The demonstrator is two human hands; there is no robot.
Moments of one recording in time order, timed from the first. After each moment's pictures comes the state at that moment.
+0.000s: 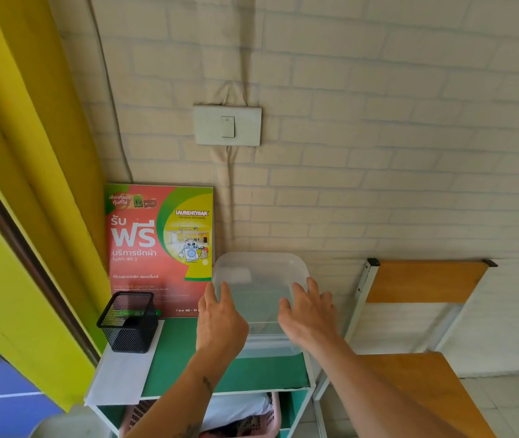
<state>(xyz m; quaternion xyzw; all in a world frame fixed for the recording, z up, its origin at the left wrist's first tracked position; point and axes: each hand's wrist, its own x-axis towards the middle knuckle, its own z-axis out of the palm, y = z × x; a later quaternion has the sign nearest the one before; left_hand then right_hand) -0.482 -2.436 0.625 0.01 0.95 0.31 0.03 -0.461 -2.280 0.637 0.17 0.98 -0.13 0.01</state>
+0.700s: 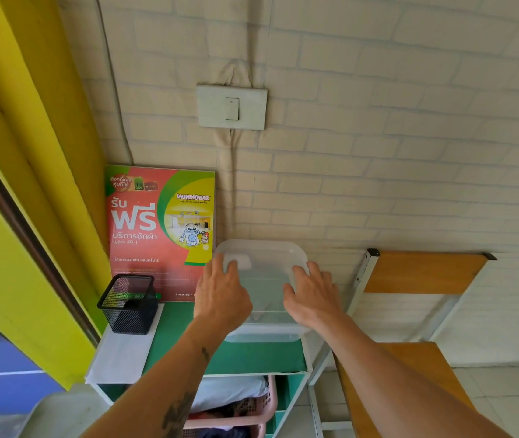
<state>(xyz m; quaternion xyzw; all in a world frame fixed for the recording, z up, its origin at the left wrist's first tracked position) -0.494 -2.442 0.642 0.11 0.98 0.18 -0.04 -0.467 -2.265 0.642 0.11 0.99 -0.11 0.02</state>
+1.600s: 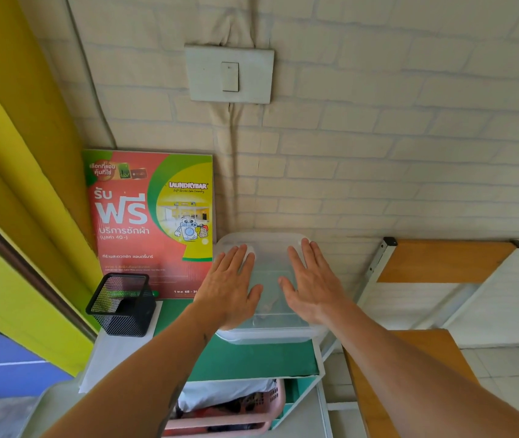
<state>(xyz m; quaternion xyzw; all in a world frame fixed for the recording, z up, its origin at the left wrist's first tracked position) -0.543 -2.443 0.609 0.29 0.96 0.01 0.04 -0.511 -2.248 0.607 0.03 1.00 -0.07 0.03</state>
